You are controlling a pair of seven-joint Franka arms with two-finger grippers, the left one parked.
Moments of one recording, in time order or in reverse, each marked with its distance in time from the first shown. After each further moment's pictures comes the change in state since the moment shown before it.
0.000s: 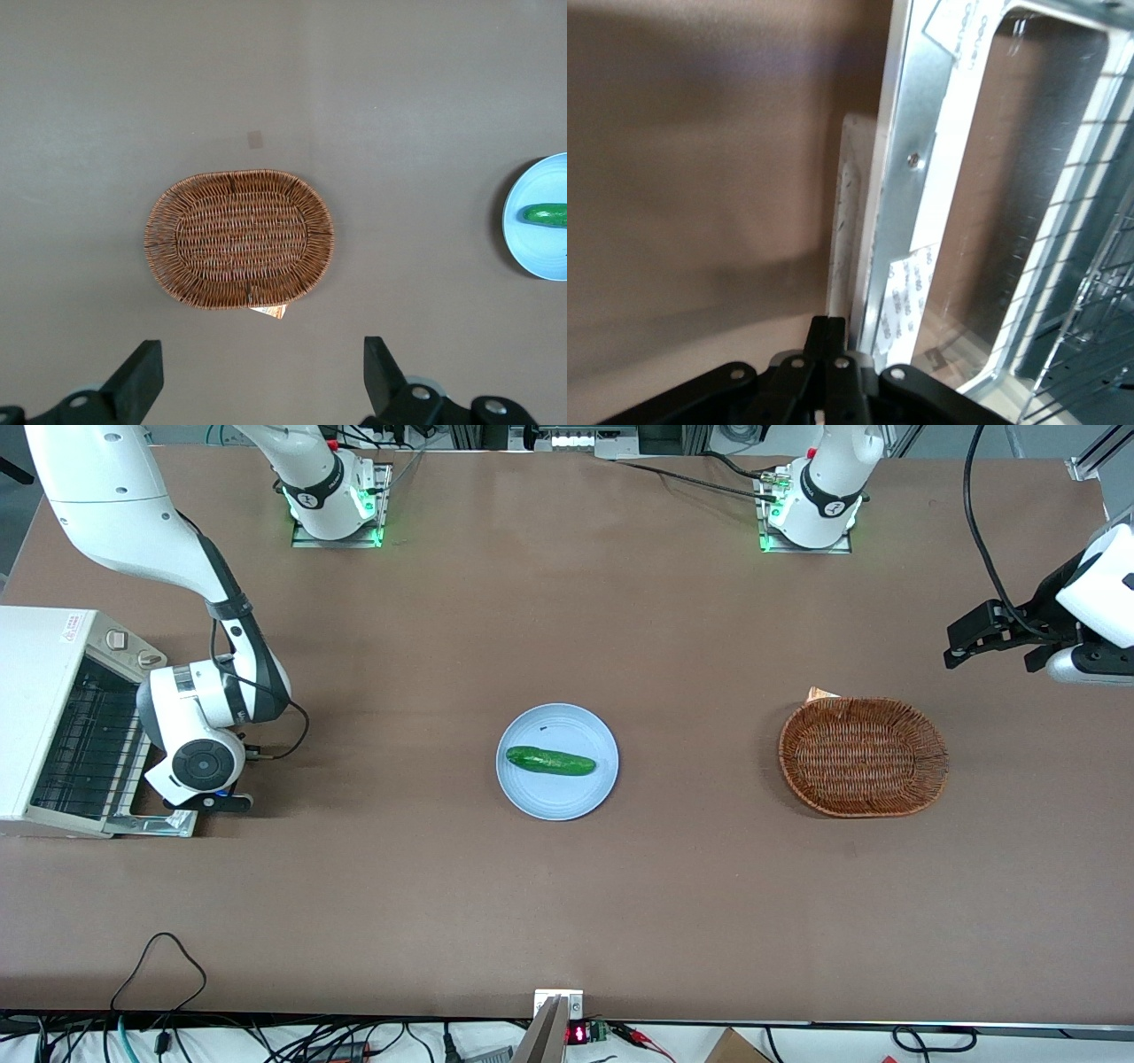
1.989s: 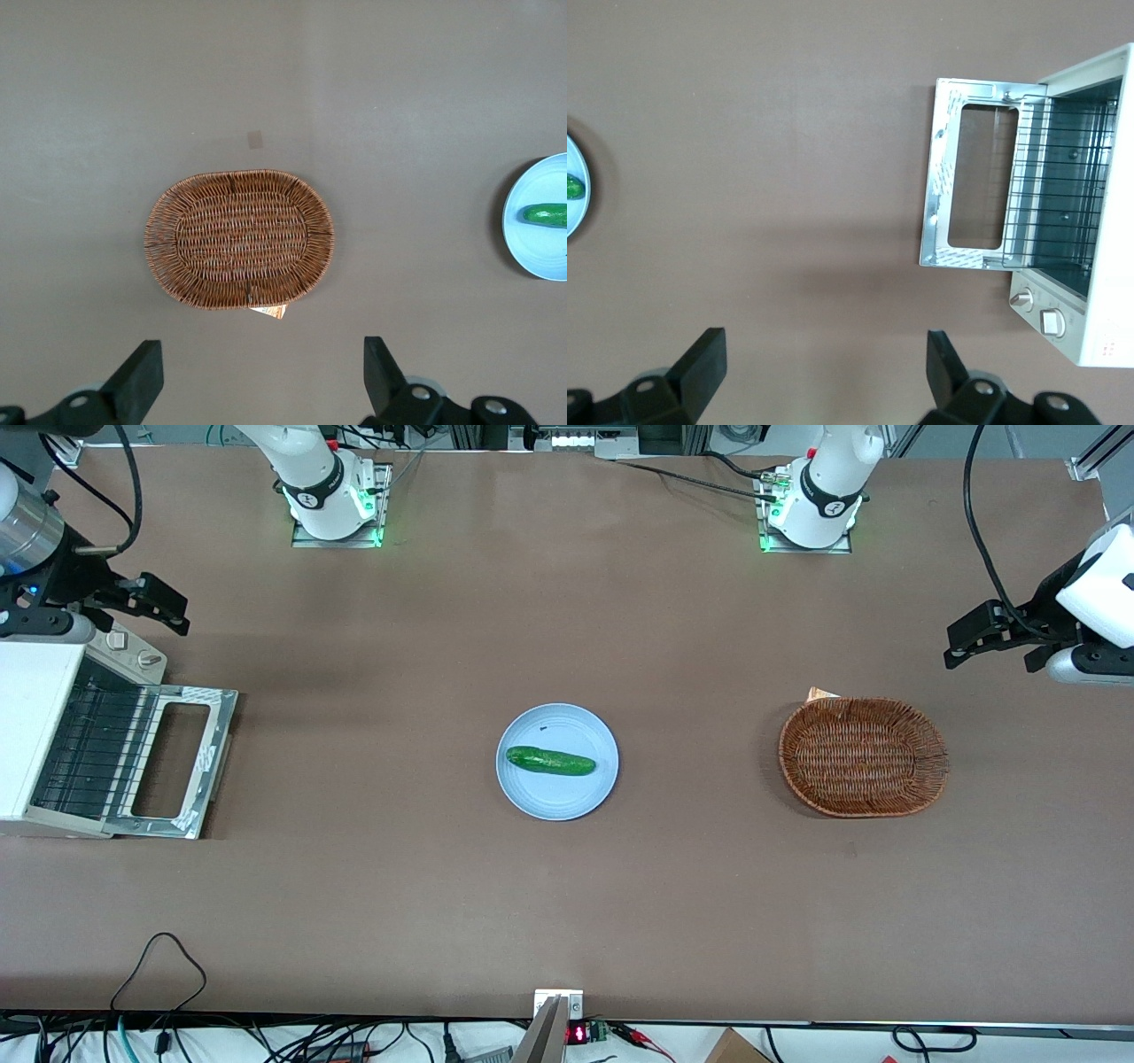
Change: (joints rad) arm -0.046 -0.749 0.094 -0.010 0.503 -0.316 -0.328
